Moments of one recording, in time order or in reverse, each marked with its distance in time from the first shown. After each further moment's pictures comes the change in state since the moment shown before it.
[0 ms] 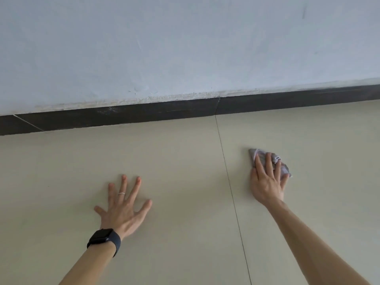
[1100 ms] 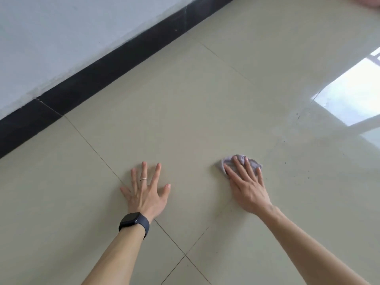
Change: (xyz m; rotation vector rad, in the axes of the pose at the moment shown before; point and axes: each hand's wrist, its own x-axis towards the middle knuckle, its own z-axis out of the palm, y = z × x) left_hand -0.104 0.283 0.131 0.379 -0.007 0.598; right_hand -0.216 0.290 0.030 0.078 0.039 0.133
